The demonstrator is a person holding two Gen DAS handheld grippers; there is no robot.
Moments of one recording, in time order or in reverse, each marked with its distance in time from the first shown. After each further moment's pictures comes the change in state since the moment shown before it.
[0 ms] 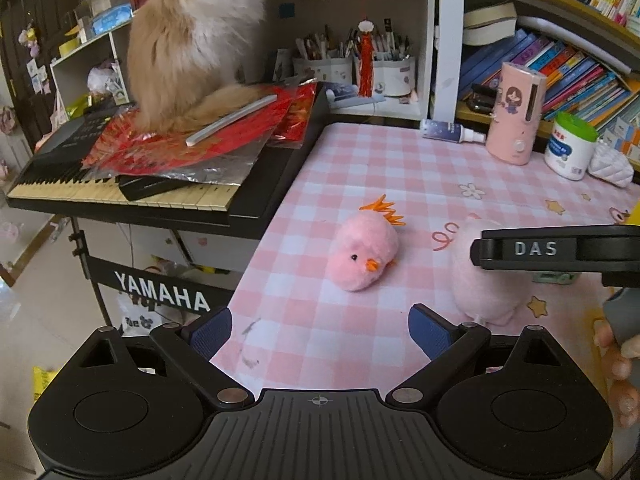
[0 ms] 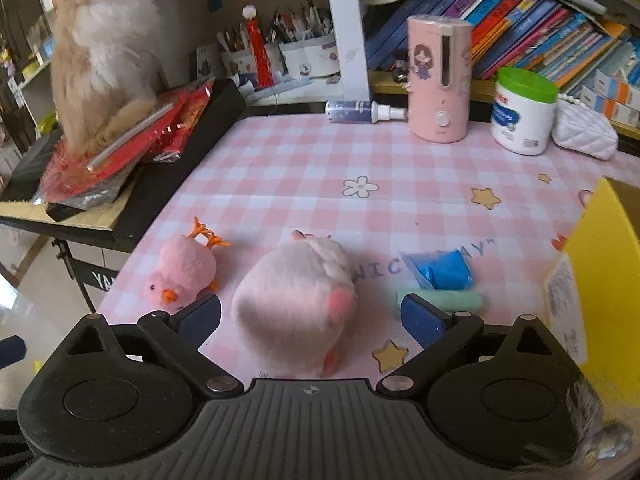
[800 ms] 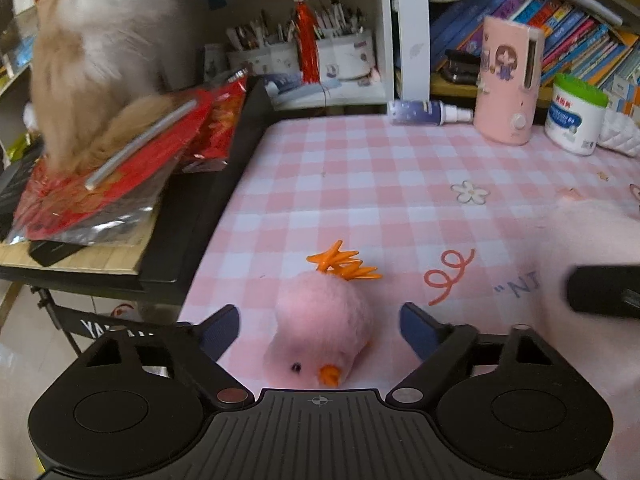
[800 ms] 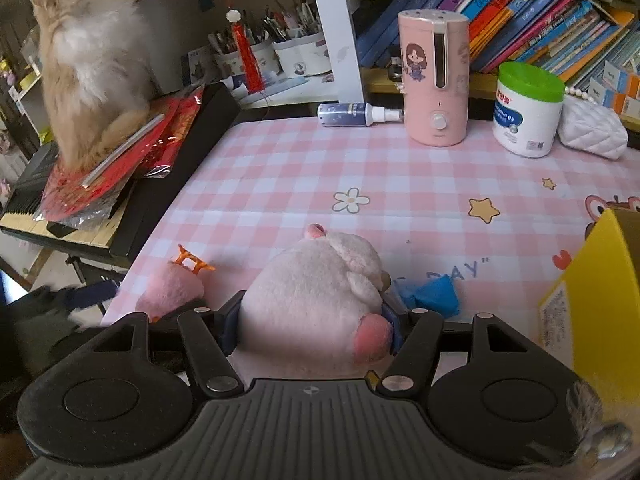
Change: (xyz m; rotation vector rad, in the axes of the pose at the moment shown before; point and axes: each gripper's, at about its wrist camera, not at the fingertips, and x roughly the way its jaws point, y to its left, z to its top) left arm 0.110 -0.040 0.045 0.143 0.028 -0.054; right arm -0.002 -0.027 0.027 0.025 0.027 0.045
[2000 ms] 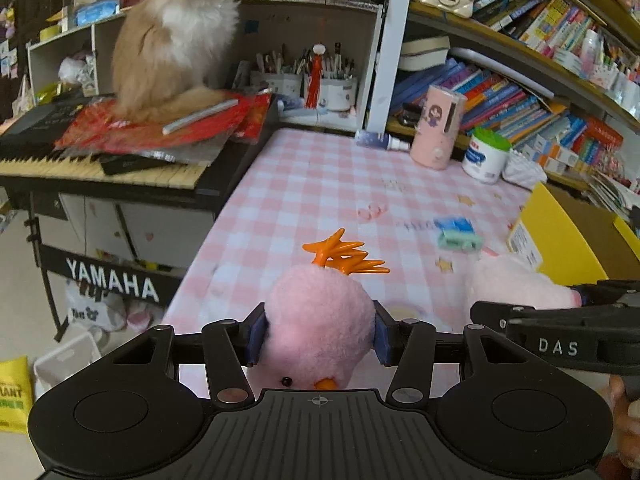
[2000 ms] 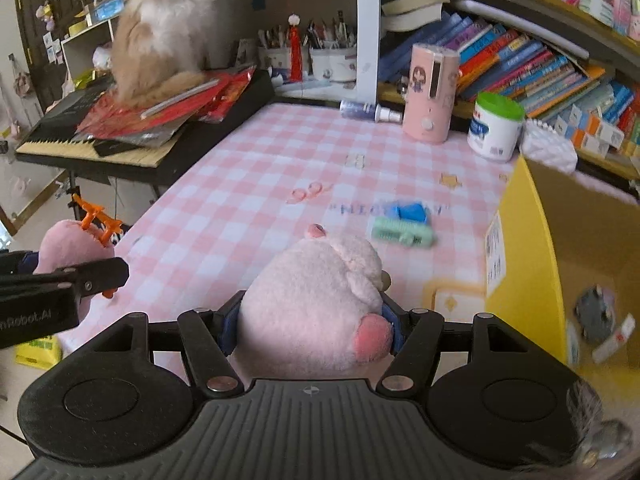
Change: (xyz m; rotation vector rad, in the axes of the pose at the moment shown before) left arm -0.195 0.034 -0.123 -0.176 -0.101 -0.167; right arm -0.108 0.043 -0.114 -0.171 -0.046 -0.076
